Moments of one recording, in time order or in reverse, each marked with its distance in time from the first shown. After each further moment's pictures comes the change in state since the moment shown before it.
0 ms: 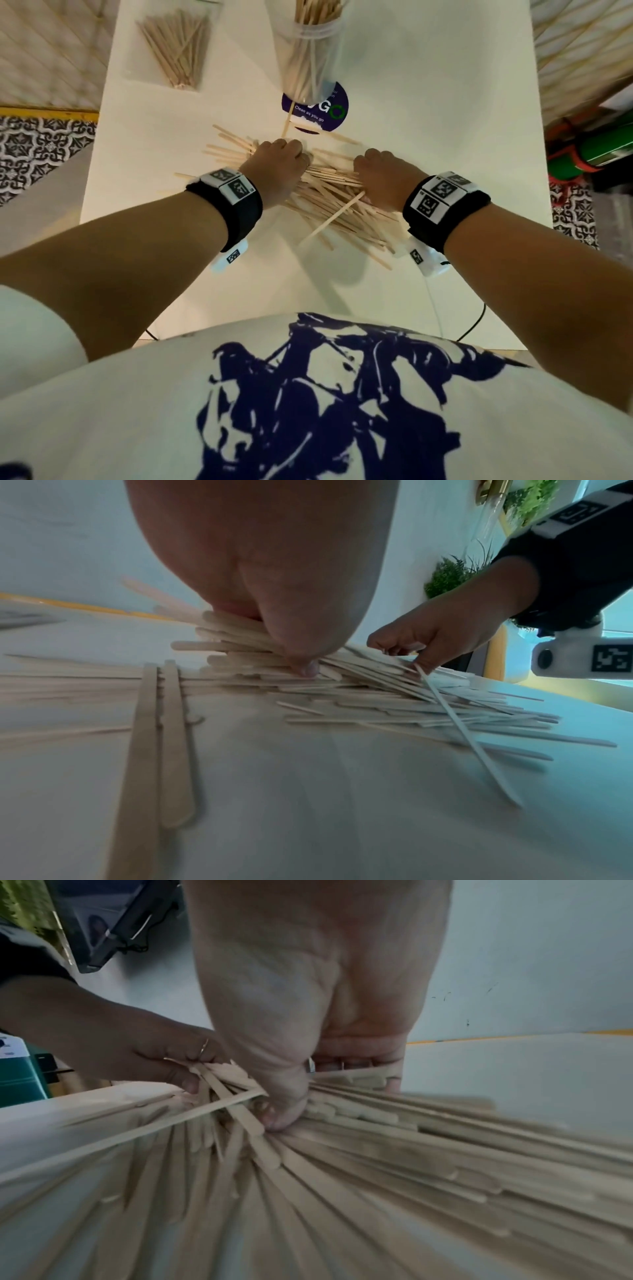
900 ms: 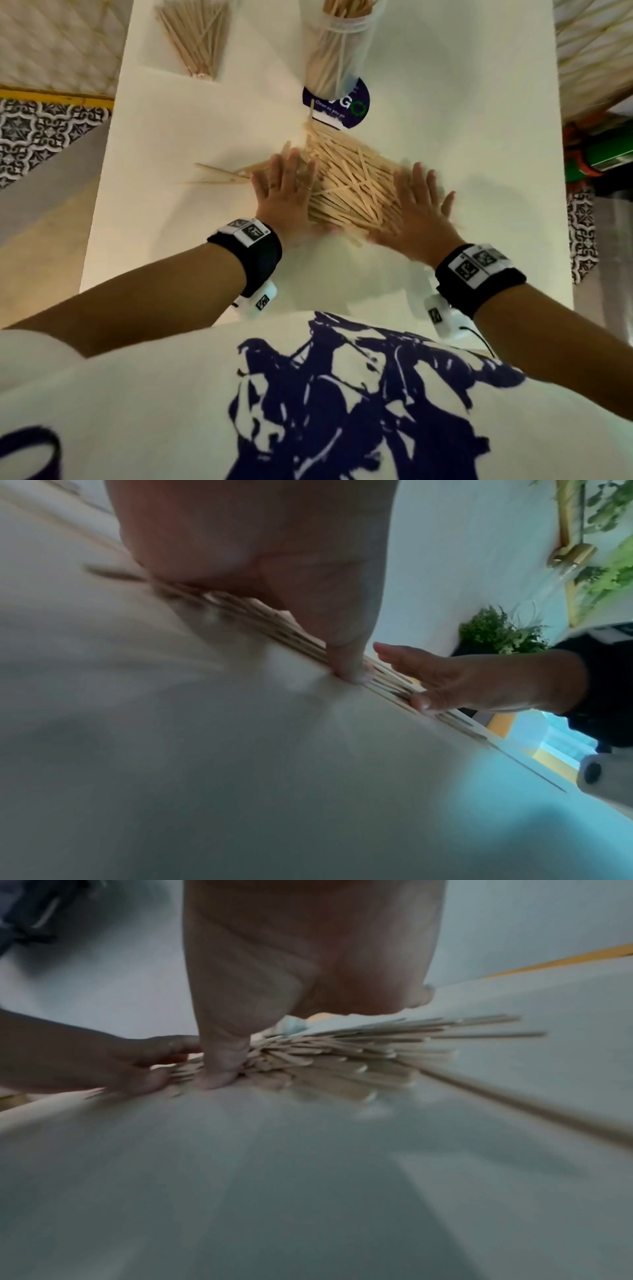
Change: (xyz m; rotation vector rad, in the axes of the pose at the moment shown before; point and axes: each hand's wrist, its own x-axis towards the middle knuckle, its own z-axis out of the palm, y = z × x) left_hand -0.042 0.029 0.051 -0.449 -0.048 -0.366; right_hand -0.057 -0.012 0.056 0.267 0.059 0.220
